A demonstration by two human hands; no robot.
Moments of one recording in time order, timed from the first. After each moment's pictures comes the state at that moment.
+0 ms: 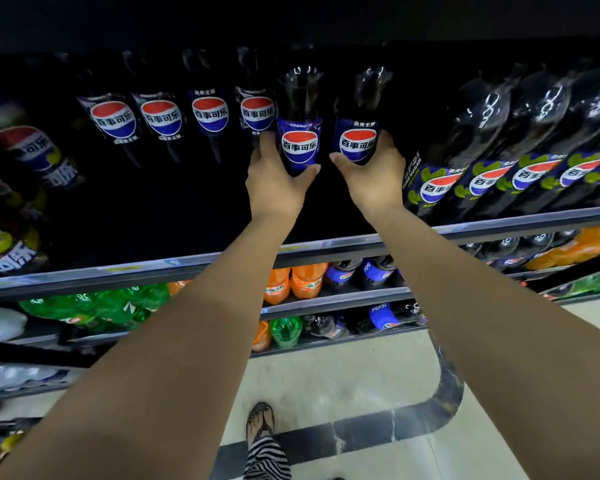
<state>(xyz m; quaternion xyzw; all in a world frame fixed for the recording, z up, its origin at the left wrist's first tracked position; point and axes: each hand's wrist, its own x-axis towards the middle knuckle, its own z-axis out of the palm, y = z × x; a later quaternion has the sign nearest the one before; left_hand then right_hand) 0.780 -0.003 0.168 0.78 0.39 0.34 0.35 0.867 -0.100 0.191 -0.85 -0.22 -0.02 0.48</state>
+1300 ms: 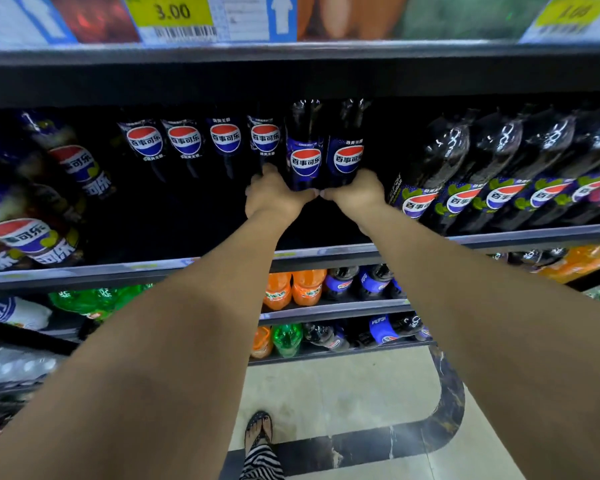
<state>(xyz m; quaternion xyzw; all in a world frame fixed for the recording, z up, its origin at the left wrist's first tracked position) 0.769 -0.004 0.203 0.80 0.47 0.11 0.35 0.863 -0.104 0.216 -0.86 -0.19 0.20 0.42</state>
